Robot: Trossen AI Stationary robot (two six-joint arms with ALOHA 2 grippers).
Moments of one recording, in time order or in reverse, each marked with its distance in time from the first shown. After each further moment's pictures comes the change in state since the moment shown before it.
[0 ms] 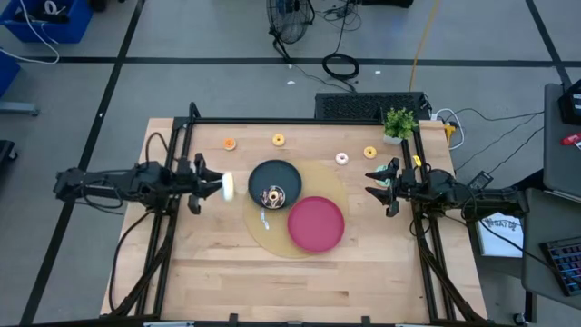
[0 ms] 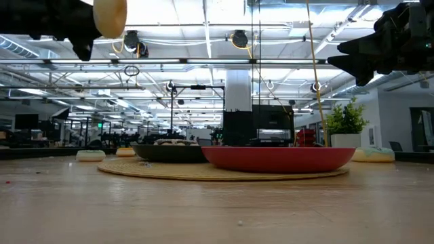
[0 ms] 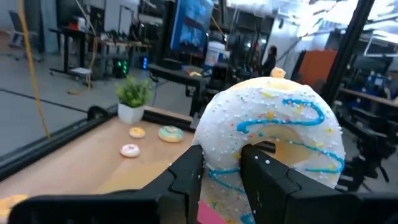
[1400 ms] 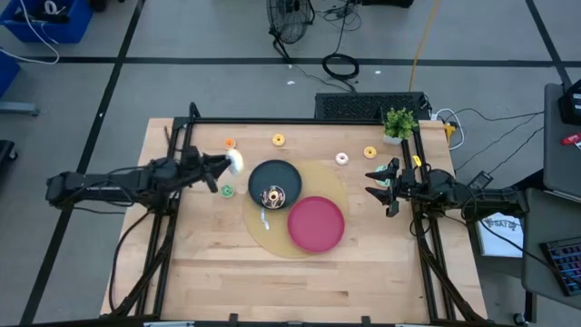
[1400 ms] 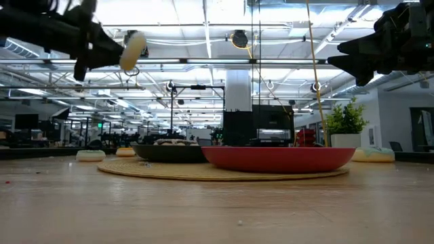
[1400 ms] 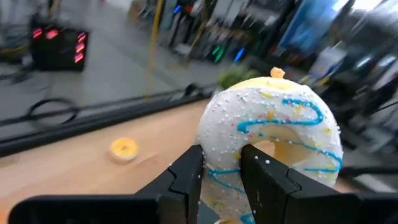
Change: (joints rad) left arm 0.145 0.169 0.037 -0.044 -0.271 -0.232; right arm 0.000 0.000 0.000 0.000 0.000 0.000
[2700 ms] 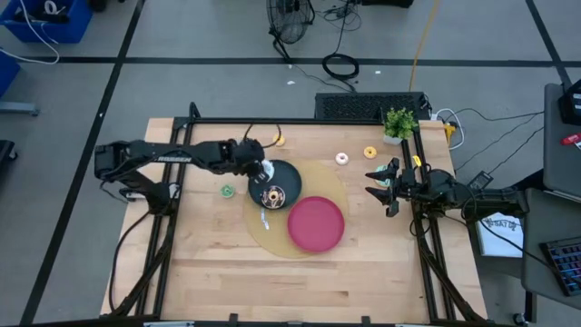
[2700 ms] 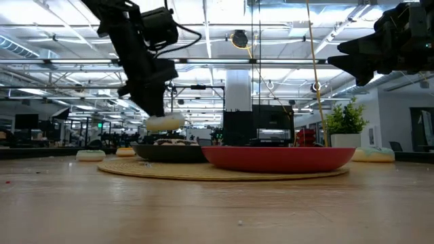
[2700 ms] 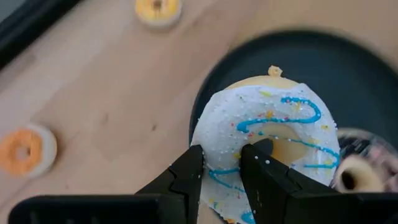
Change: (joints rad) left arm 0.166 1.014 0.676 -0.629 0.156 0.012; right arm 0.000 0.000 0.000 0.000 0.000 0.000
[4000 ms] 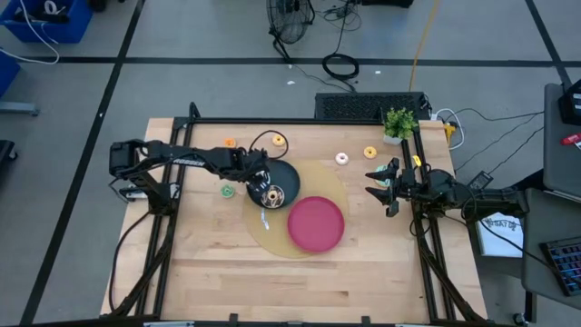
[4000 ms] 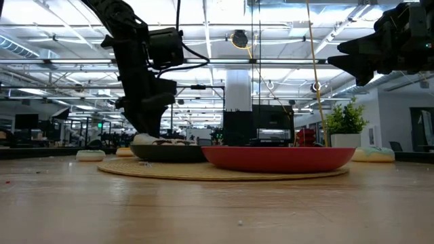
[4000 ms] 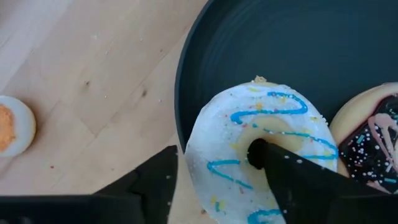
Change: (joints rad) left arm -0.032 0.128 -0.003 -0.039 -0.016 -0.001; right arm 0.000 0.000 0.000 0.000 0.000 0.000
